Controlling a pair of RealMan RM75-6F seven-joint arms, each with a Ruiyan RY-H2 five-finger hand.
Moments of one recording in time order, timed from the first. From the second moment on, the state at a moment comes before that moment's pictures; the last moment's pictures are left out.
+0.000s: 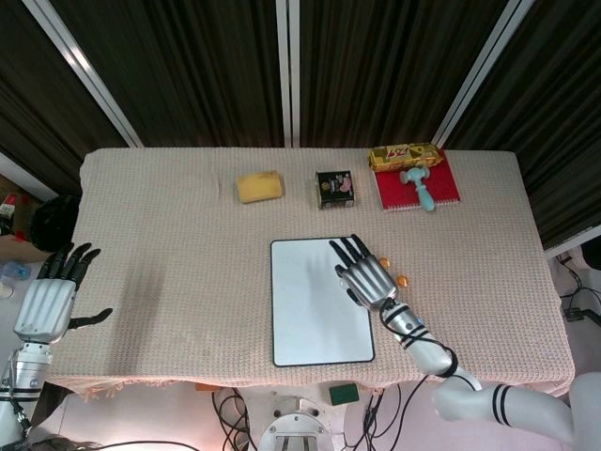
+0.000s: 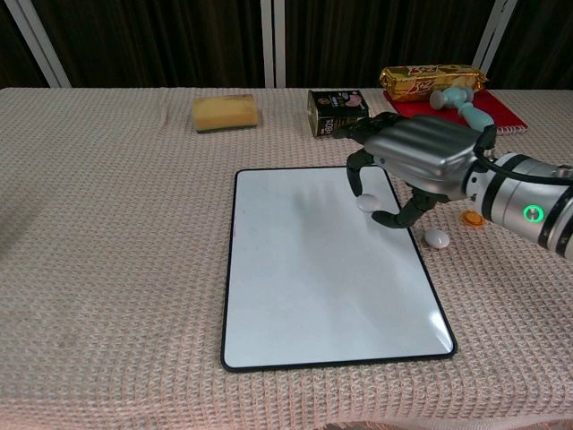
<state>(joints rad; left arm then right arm) -0.16 -1.15 -0.05 -1.61 1.48 1.42 0.09 0.64 -1.64 0.19 -1.49 -1.31 0.91 -0.64</state>
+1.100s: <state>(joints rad) -0.16 -1.14 -0.04 -1.61 1.47 1.40 0.07 0.58 -1.50 0.01 -1.63 -1.23 1.09 -0.70</state>
